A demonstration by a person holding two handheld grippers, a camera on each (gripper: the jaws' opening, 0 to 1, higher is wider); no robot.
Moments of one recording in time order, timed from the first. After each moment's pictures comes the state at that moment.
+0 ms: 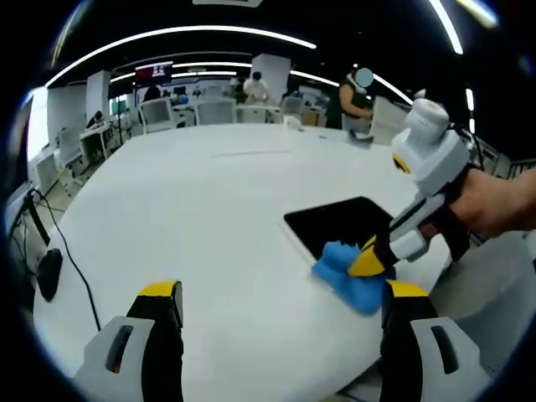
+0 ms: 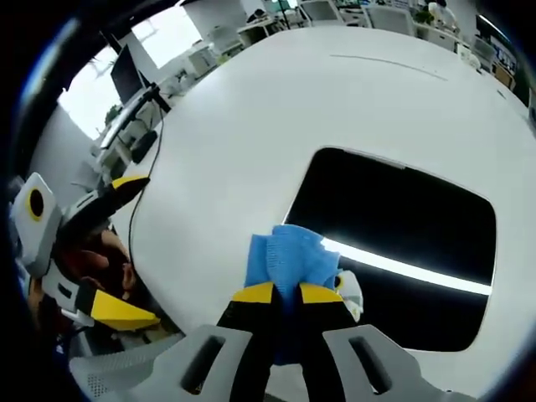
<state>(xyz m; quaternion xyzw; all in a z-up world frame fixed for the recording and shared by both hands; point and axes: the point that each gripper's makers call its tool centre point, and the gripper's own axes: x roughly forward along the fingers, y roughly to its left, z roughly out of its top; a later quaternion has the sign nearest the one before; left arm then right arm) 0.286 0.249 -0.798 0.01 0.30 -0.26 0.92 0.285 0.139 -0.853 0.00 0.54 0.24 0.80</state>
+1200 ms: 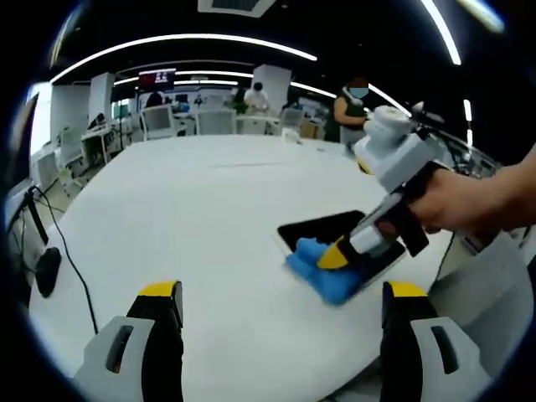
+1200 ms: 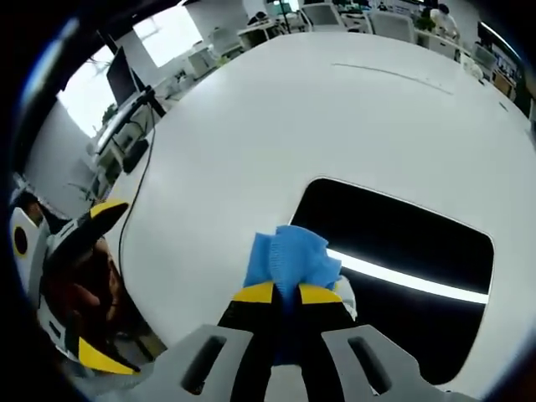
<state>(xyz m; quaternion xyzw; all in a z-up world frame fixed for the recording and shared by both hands) 0.283 0.243 -0.783 -0.01 0.27 -0.26 0.93 0.327 0.144 -0.851 -0.02 0.53 0.24 0.81</state>
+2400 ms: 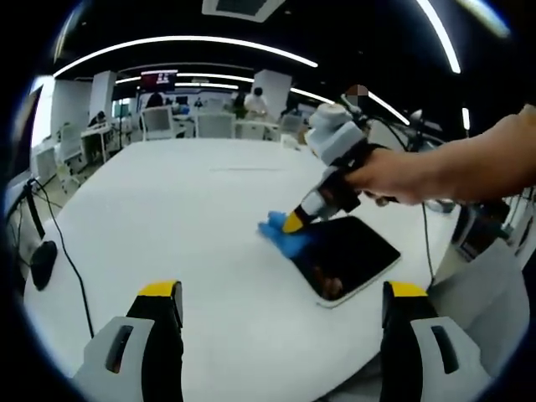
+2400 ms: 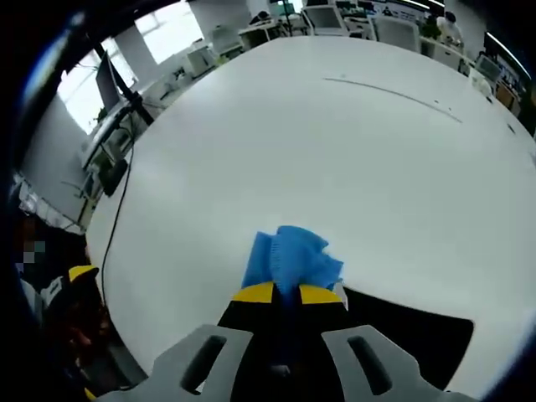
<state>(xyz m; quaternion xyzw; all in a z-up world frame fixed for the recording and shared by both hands) 0.279 0.241 -0.782 -0.03 0.26 -0.27 0.93 0.409 0.139 -0.850 -0.04 0.52 0.24 0.82</state>
